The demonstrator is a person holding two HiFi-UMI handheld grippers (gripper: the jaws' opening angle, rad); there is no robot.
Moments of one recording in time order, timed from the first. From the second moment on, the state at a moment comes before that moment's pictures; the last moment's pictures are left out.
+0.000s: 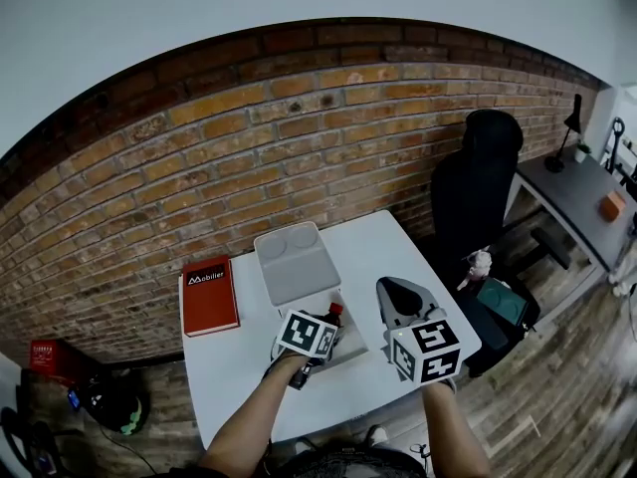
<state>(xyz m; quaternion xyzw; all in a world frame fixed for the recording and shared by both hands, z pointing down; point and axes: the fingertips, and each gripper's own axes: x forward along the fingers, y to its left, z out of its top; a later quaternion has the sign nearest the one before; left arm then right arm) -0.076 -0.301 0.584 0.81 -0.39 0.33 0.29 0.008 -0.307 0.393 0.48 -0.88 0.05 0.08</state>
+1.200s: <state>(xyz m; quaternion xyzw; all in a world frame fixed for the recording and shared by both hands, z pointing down) -0.055 -0.288 0.671 0.73 -0.33 0.45 0.39 0.037 -0.304 0.402 0.49 -0.86 0.03 0.11</state>
